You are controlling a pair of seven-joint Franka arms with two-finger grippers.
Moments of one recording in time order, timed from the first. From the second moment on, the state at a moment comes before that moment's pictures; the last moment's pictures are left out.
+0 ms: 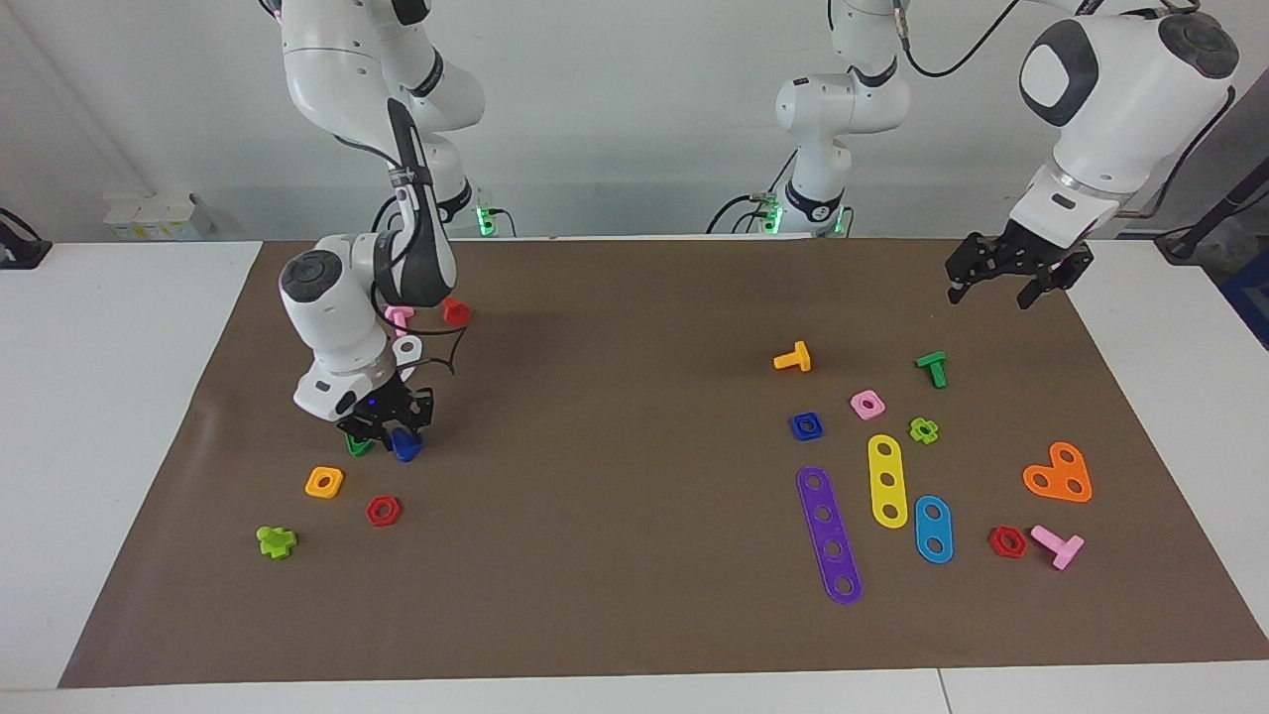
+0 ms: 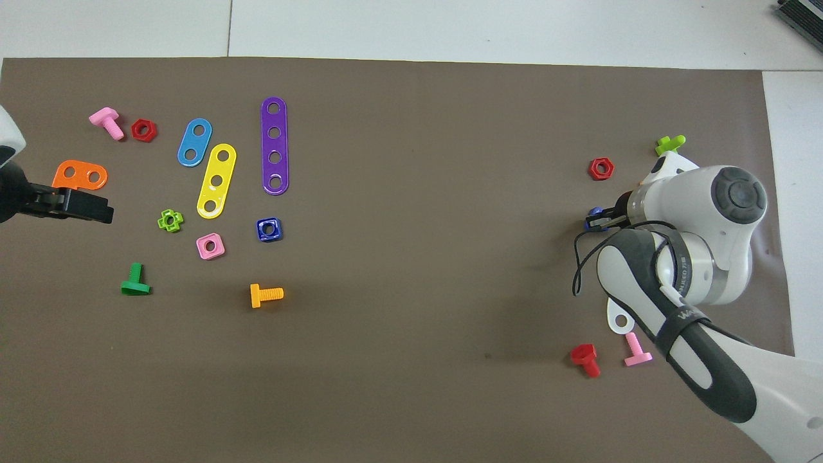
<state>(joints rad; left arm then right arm) -0.04 -0.02 0.04 -1.73 -0.05 1.71 0.17 0.12 0.26 -0.09 -2.11 0.08 2.47 -0.28</state>
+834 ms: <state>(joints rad) -0.22 0.15 0.02 -1.93 -0.05 2.05 -0.10 0.31 0.25 -0.09 -1.80 0.08 2.21 0.17</state>
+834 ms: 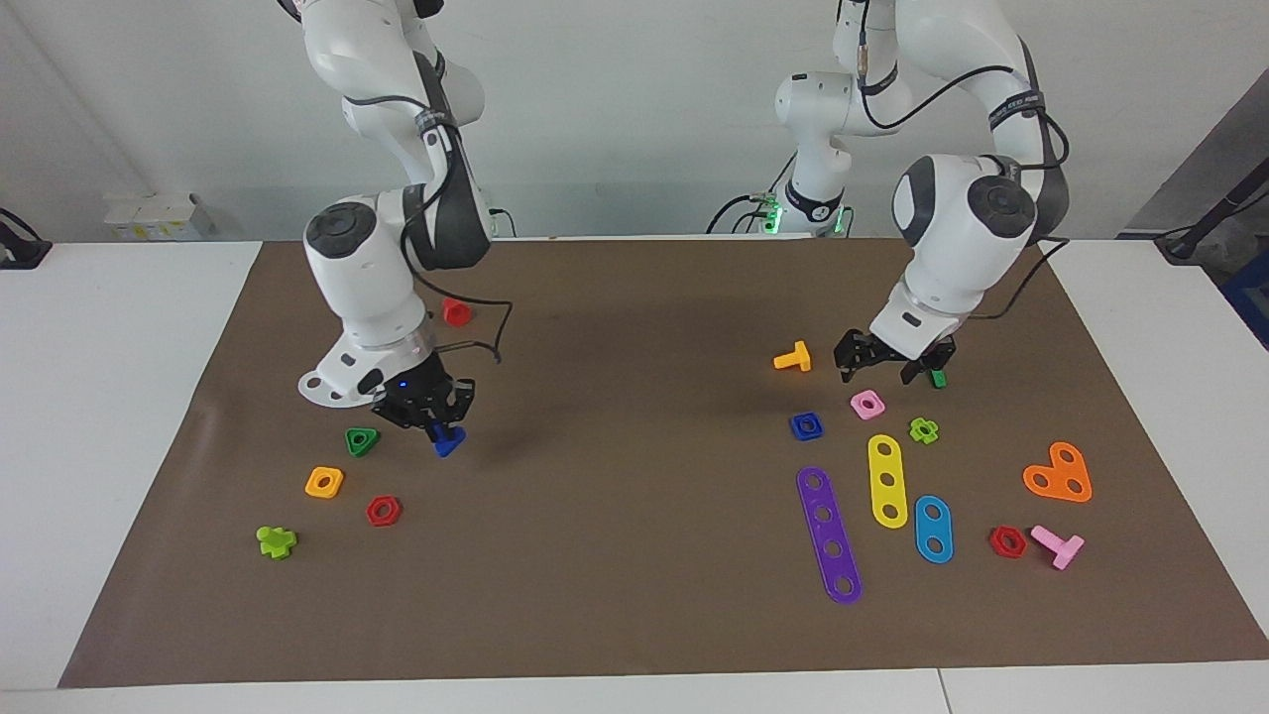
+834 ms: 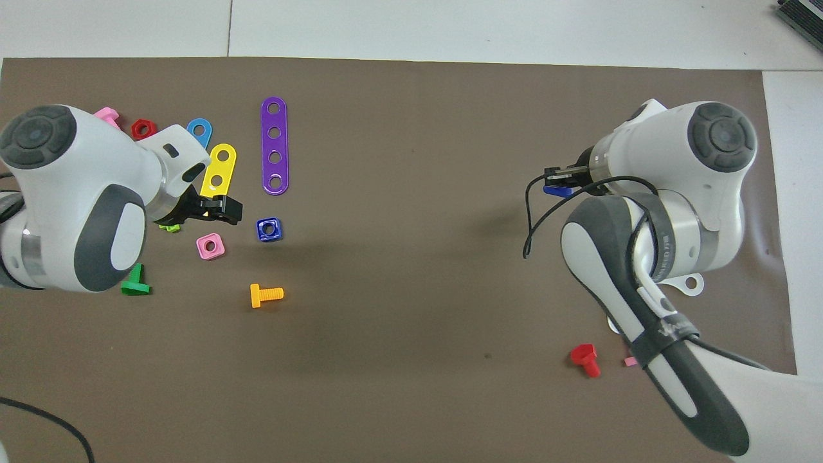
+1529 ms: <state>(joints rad) -0.28 0.30 0.02 -1.97 -0.05 2.27 -0.26 0.67 0.55 -0.08 -1.59 0.00 2.32 0.74</state>
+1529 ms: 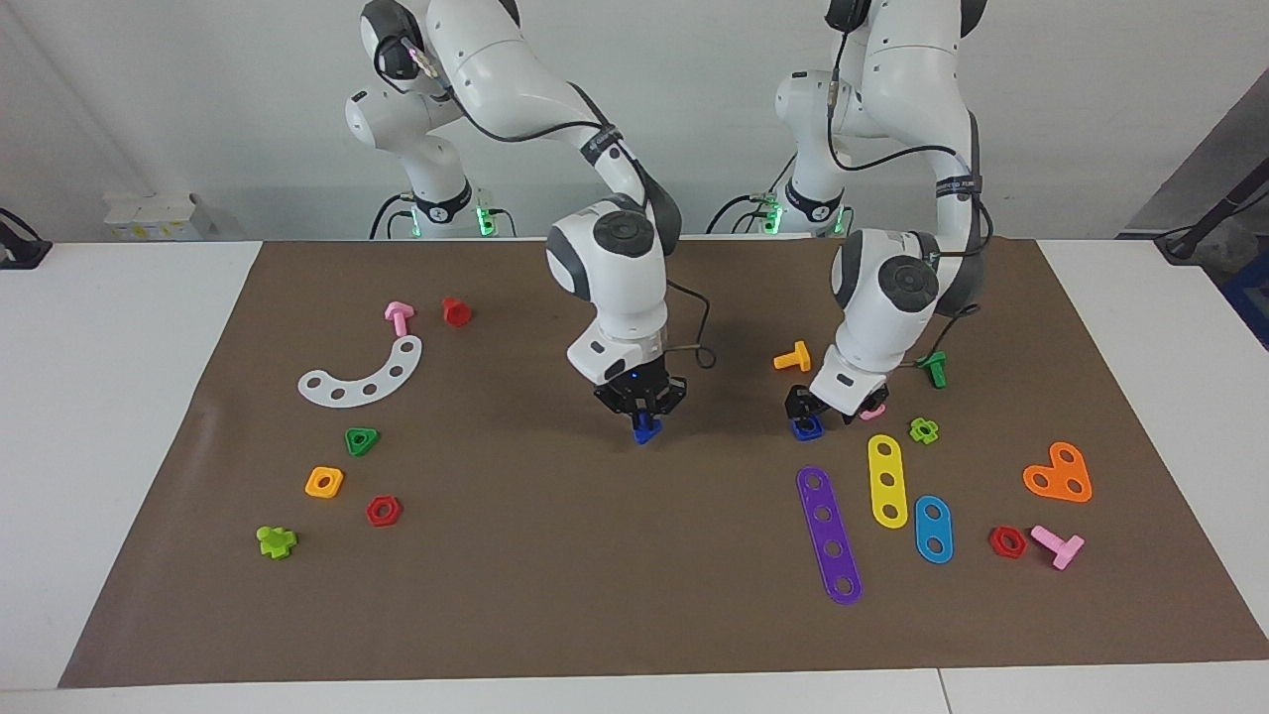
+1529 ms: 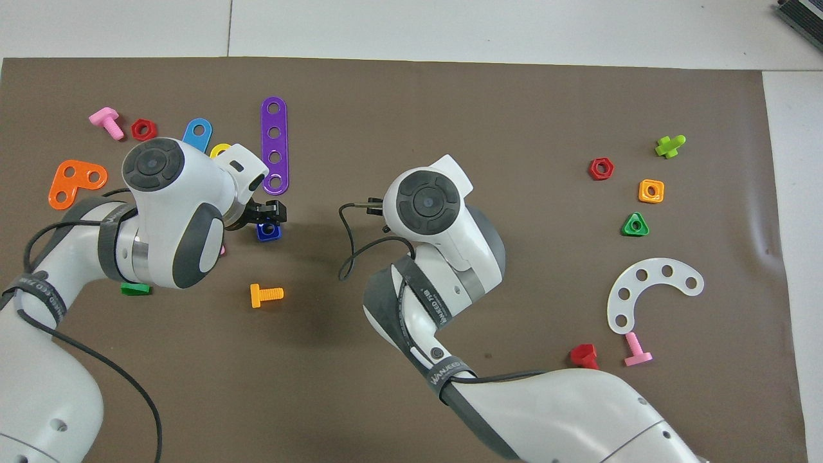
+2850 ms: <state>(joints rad) -0.32 0.31 0.02 -2.02 -0.05 2.32 -0.37 0.57 0.36 -0.11 -1.57 -0.04 2.20 0.72</state>
